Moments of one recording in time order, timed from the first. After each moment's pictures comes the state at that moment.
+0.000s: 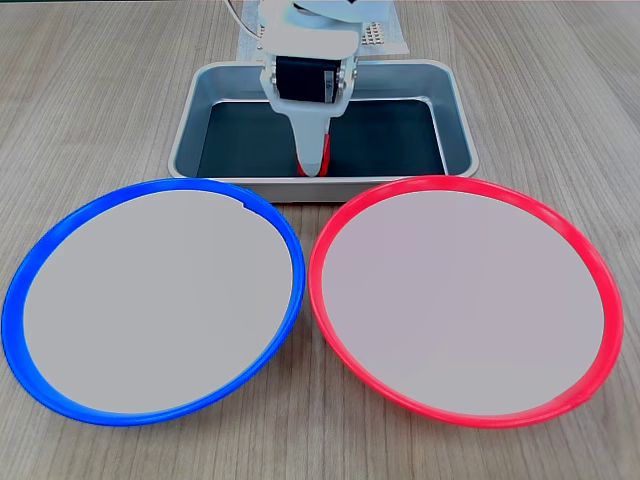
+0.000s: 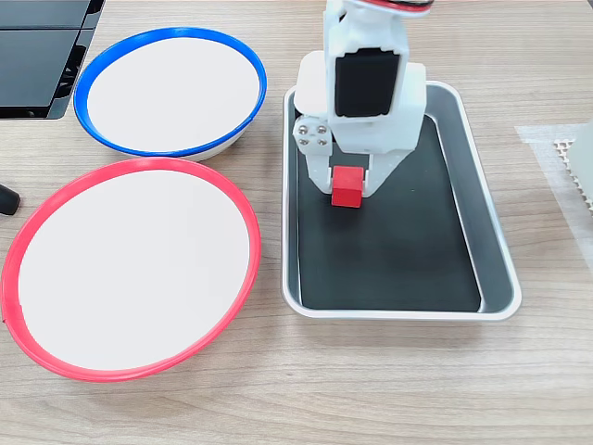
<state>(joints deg) 2.3 78.4 99.8 74.0 8.5</state>
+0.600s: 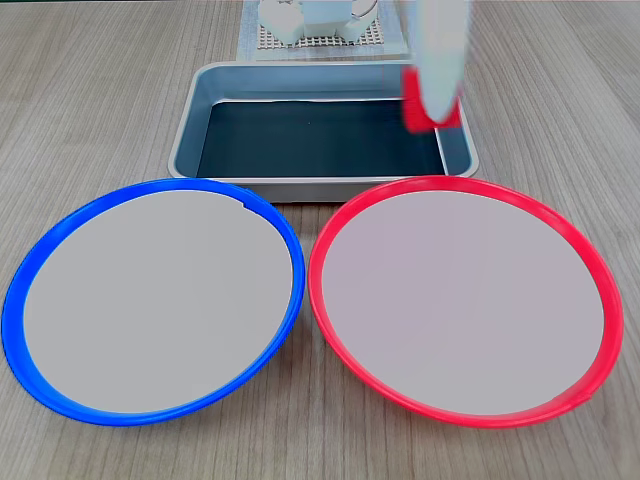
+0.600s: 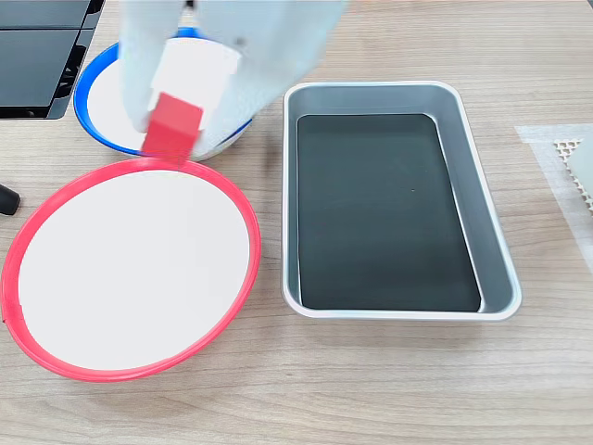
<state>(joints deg) -8.1 68.8 50.2 81.8 13.1</state>
